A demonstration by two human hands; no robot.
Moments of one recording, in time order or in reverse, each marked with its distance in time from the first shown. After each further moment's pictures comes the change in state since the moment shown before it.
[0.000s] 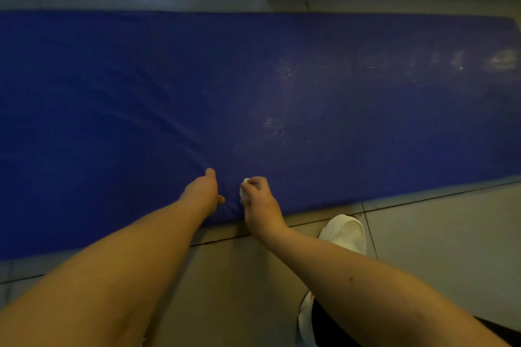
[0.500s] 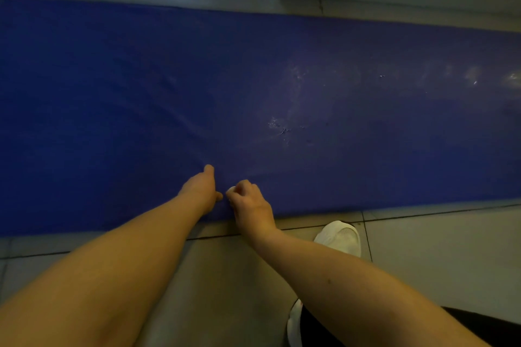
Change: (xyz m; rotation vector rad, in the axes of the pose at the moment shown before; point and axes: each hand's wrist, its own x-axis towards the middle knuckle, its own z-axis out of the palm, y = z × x) left_hand -0.005 0.002 0.002 -0.042 -0.016 -0.055; right_hand 0.002 0.001 0.010 -0.256 -0.076 -0.231
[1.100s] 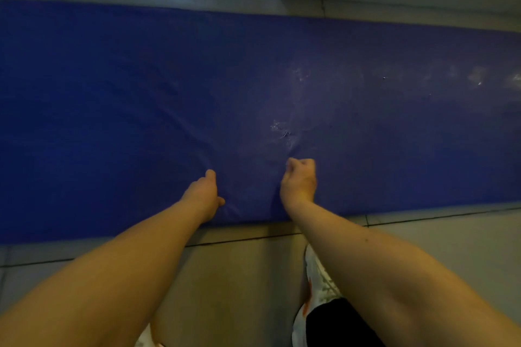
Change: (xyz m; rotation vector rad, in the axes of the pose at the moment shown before) left_hand 0.000 -0.002 -0.002 -0.055 -0.048 0.048; right_hand 0.042 0.070 -0.052 0.141 0.317 0.586
